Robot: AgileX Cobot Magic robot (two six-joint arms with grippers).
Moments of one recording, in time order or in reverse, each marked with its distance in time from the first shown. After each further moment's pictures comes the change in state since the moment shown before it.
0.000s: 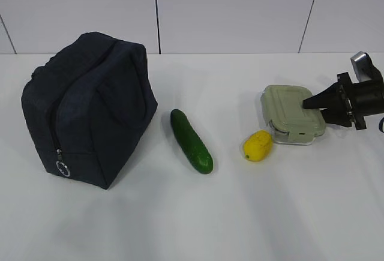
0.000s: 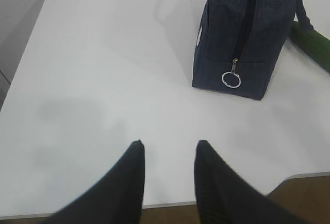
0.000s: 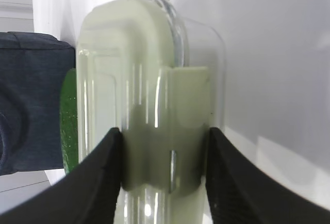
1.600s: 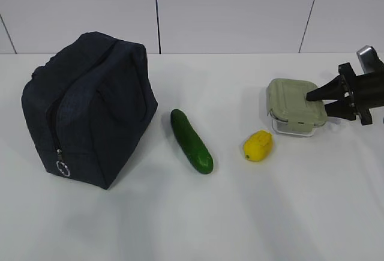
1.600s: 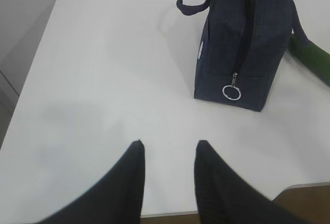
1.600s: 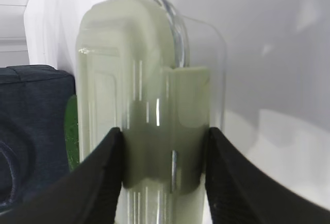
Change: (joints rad) left arm 0.000 0.043 -0.056 0.004 0.000 0.000; right arm 0.000 -0.050 0.011 0.010 -0.055 0.128
